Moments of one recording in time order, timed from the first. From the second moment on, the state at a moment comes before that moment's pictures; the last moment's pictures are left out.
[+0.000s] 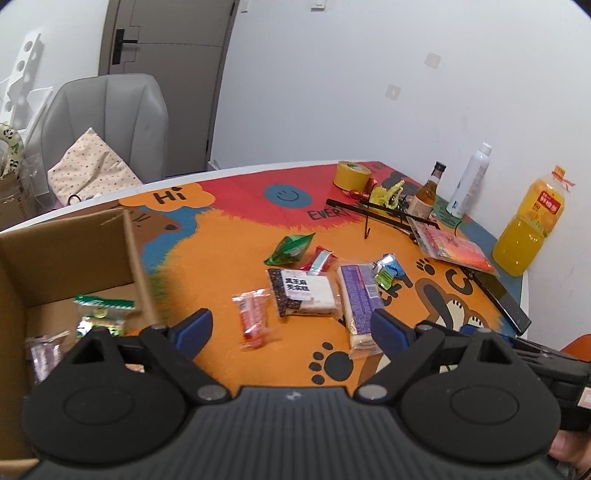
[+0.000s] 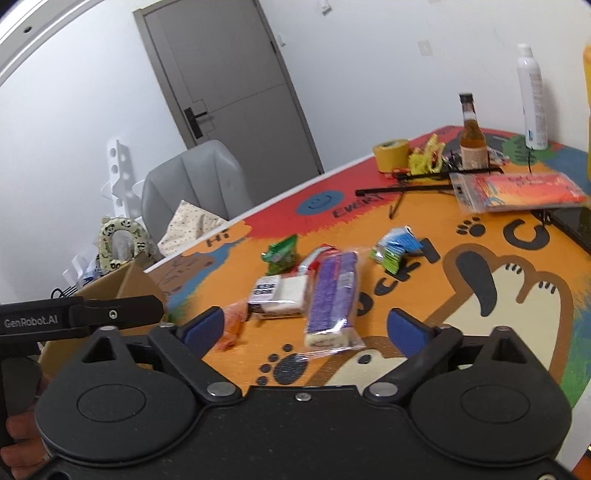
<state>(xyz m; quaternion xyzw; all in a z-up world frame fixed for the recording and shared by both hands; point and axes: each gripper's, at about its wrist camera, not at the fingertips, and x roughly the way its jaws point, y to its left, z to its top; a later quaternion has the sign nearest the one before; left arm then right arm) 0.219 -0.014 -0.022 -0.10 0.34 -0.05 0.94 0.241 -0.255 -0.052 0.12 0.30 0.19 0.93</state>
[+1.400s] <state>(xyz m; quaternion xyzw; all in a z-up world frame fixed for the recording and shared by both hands) 0.312 -0.027 -0.104 -0.06 0.41 0.07 0.91 0.307 -0.233 -0.109 0.08 0.35 0.18 0.91</state>
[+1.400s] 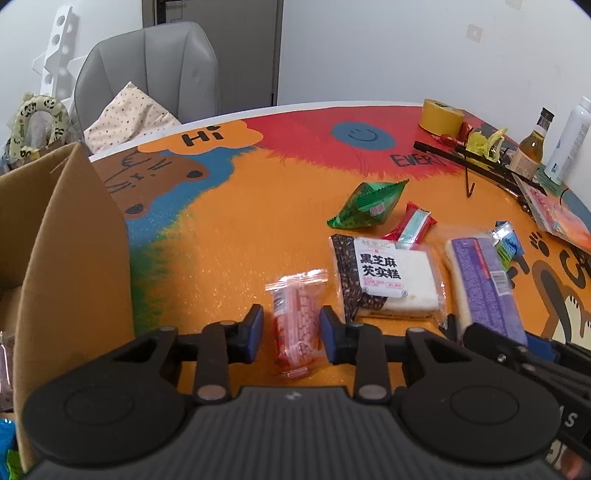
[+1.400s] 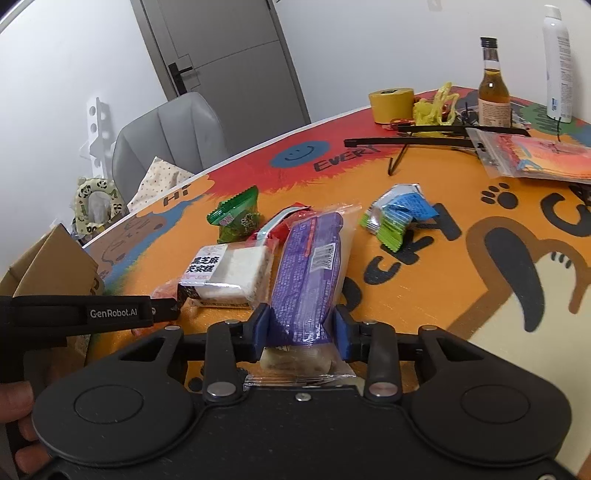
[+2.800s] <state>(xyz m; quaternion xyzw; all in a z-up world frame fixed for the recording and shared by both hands) 0.230 -0.008 -0.058 -0.10 0.36 -0.02 0.93 0.259 -0.227 -0.075 0.06 0.32 0.16 0.93</state>
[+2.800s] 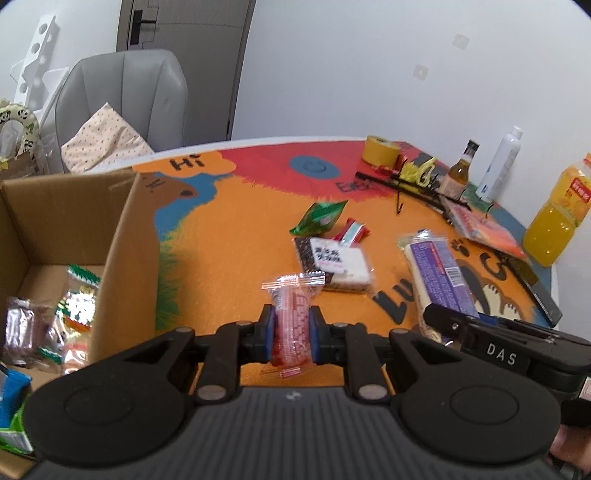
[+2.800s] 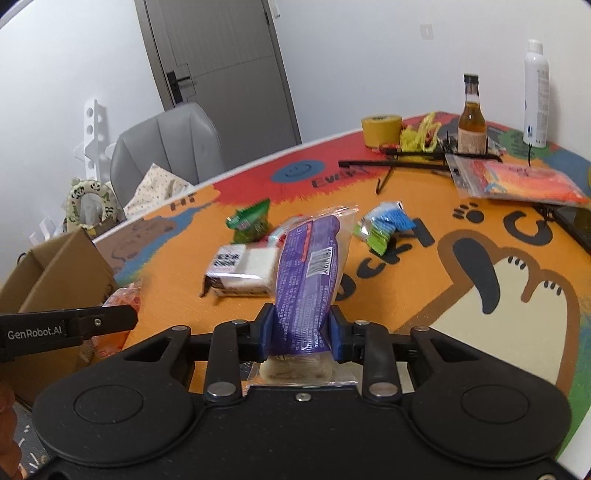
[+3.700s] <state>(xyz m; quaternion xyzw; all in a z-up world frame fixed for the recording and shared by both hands) 0.180 0.048 0.001 -0.10 0.31 -0.01 0.95 0.226 -0.163 -0.014 0.06 0.27 0.24 0.93</state>
